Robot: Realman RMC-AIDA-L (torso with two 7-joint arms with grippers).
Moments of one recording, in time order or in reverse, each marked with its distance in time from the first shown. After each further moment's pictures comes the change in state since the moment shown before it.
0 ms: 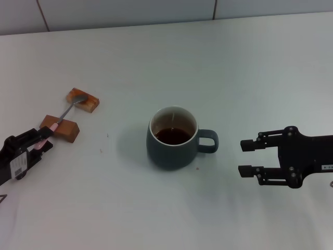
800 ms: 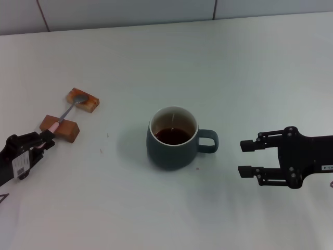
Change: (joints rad) left arm -0.009 0.003 0.009 0.000 0.010 0.000 -0.048; right arm 0.000 0.000 -0.001 0.000 0.000 -0.001 0.000
